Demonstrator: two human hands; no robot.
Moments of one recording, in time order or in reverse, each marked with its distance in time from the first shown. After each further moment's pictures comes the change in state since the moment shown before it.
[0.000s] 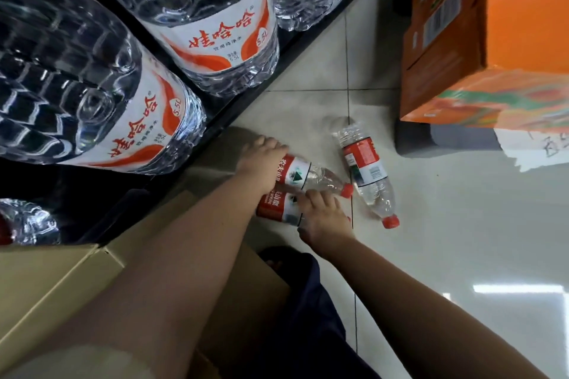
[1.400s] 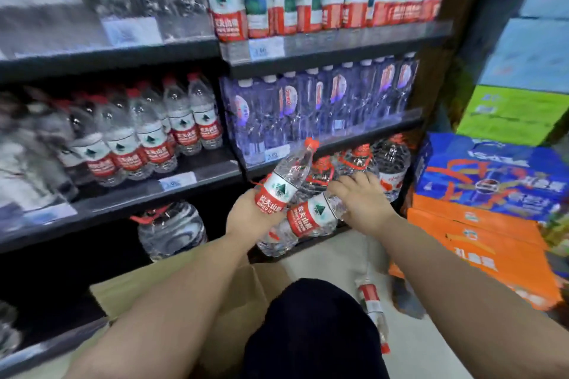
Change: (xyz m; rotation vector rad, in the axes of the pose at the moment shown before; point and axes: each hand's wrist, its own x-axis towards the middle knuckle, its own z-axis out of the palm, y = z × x) left_hand -0.421 -0.007 -0.203 -1.014 0.988 -0.383; right_hand -0.193 -0.156 -0.384 -0.577 0.717 -0.554
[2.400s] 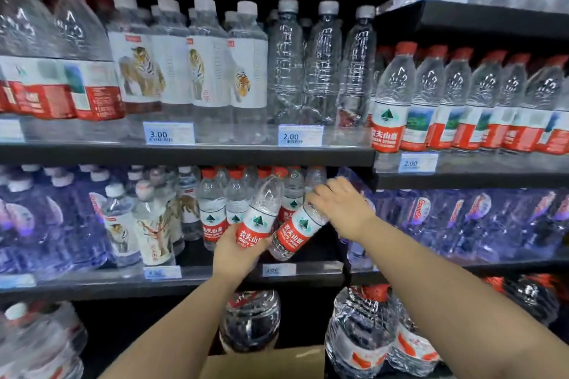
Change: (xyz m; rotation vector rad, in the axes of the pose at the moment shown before) left_hand 0.103 -0.092 -0.214 -0.317 0.443 -0.151; right_hand 0.310 -0.160 -0.070 -0.242 0.245 -0.527
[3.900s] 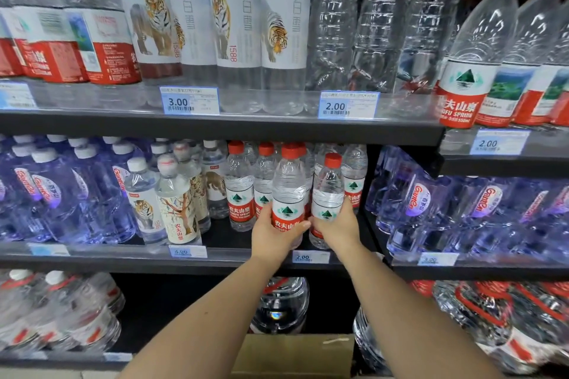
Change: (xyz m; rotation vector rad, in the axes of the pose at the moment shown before) left_hand 0.018 -0.018 0.026 -0.185 0.000 0.047; right_hand 0.038 -0.112 0.086 1.573 0.053 1.090
